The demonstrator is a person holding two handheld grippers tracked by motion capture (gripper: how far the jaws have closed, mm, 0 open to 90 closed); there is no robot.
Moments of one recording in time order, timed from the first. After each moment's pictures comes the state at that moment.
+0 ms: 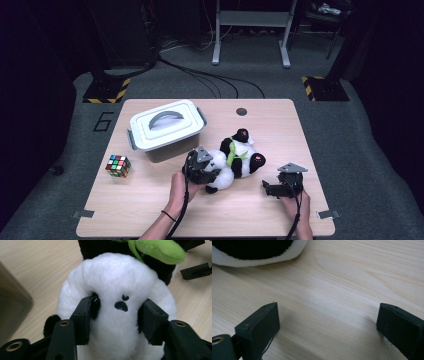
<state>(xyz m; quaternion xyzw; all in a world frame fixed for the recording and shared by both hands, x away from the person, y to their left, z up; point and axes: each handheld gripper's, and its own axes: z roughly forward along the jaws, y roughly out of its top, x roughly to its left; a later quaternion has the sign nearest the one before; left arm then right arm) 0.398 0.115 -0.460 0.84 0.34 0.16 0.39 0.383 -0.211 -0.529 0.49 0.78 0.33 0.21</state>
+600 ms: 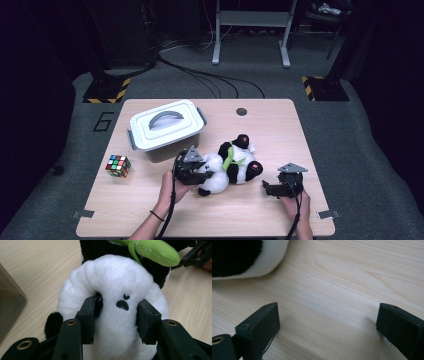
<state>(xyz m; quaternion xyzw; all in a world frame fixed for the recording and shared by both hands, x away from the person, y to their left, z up) 0.395 0.149 -0.453 0.86 0.29 0.10 0.41 0.383 -0.211 -0.529 0.49 0.77 0.33 0.21</state>
